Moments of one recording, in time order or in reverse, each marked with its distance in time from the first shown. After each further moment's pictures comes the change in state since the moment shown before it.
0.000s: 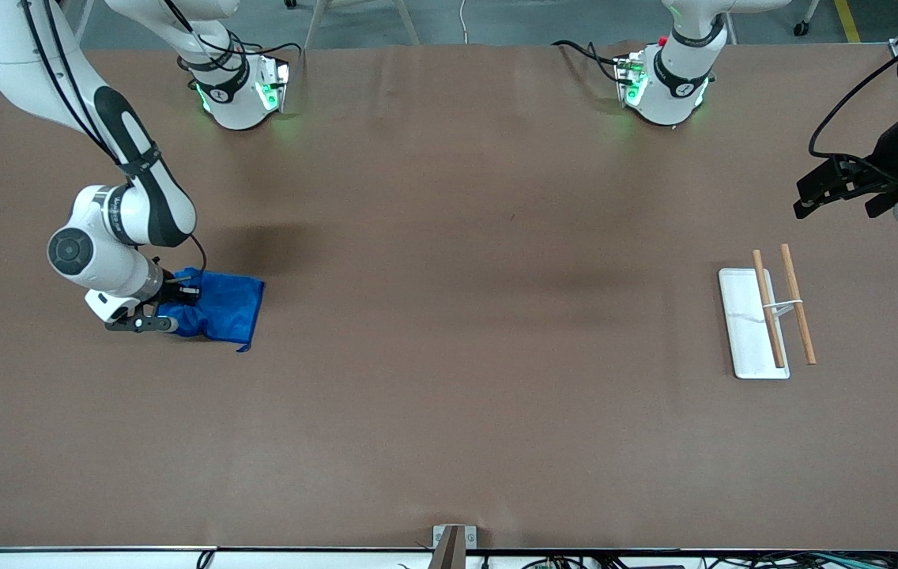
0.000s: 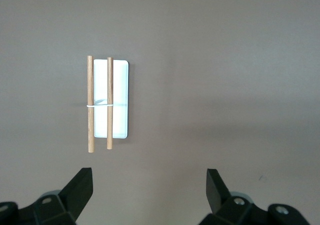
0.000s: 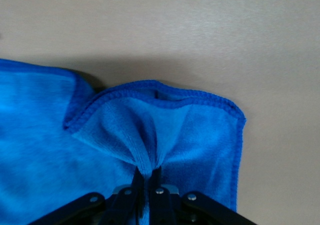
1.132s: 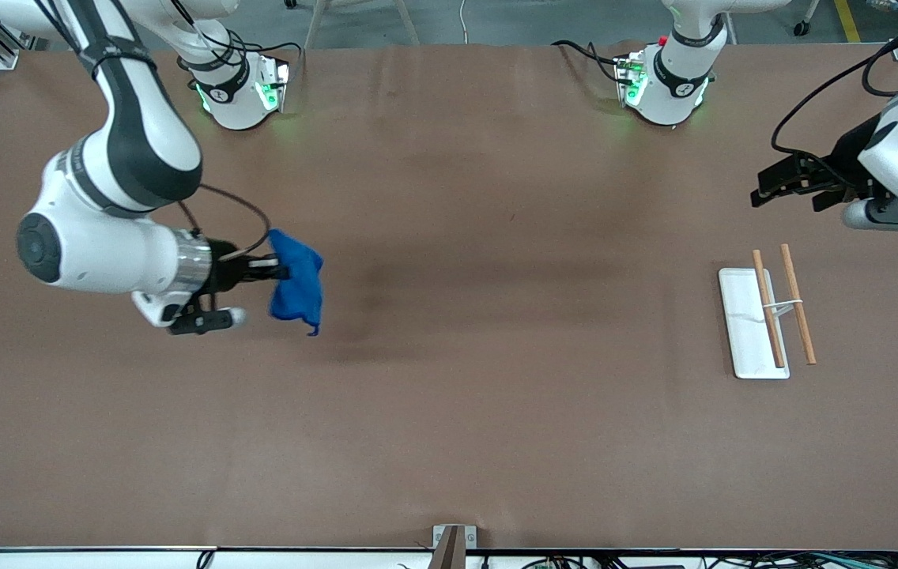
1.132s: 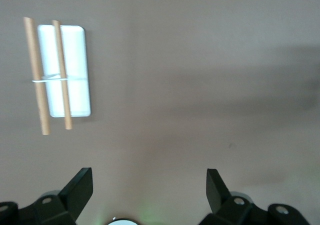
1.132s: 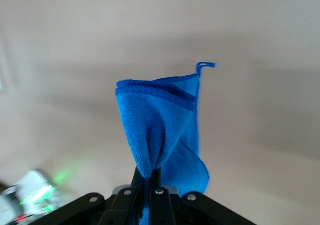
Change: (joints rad) left arm -0.002 -0.002 -0.005 -0.085 -0.163 -0.057 0.064; right arm 0.060 -0.078 0.327 0.495 0.503 -0.574 0.168
